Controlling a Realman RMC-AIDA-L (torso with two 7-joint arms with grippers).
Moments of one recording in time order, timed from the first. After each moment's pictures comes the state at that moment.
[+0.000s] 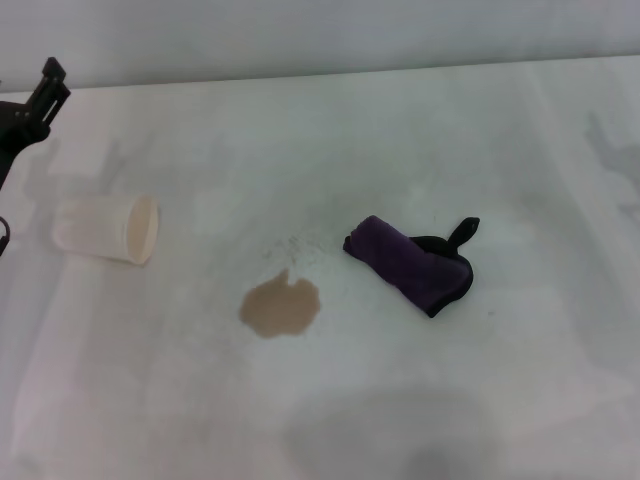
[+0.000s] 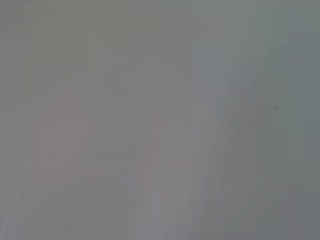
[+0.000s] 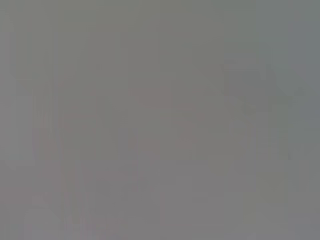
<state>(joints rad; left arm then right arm) -0.65 -2.10 1.00 -0.05 0.46 1.15 -0.51 0.43 2.02 -0.46 -0.07 2.26 1.25 -2.73</state>
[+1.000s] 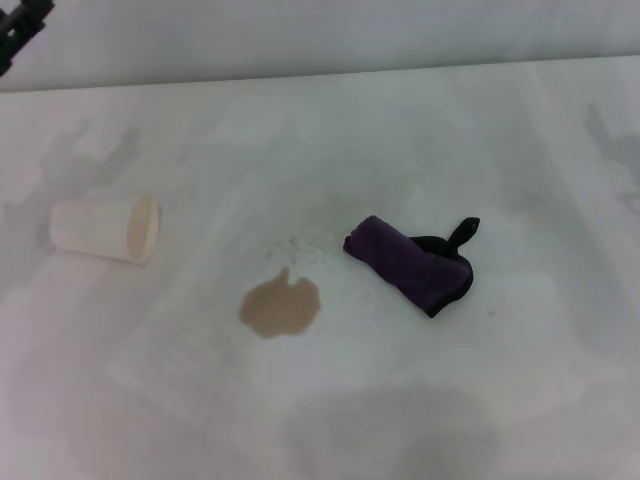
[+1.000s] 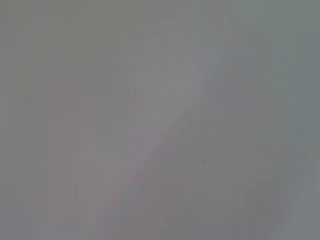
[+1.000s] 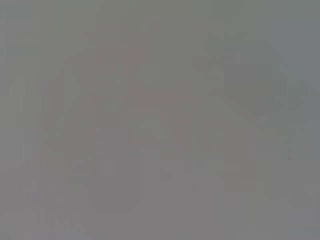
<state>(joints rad) -0.48 -2.01 1.03 0.48 0.96 1.12 -1.35 0.45 2.01 -0.45 -0.09 2.26 1.20 -2.73</state>
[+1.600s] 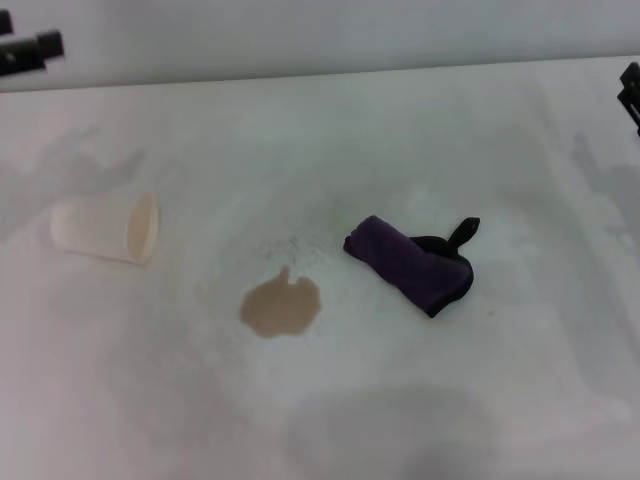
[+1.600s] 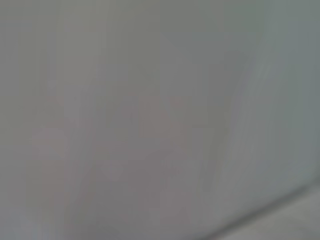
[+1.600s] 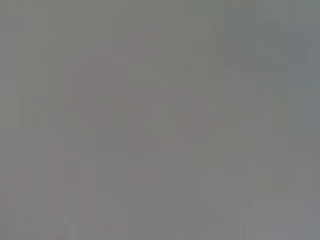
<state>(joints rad) -0.52 -1.84 1.02 0.82 1.60 1.18 -1.75 0.43 2.02 -0.45 0.06 2.26 1.24 -2.70</state>
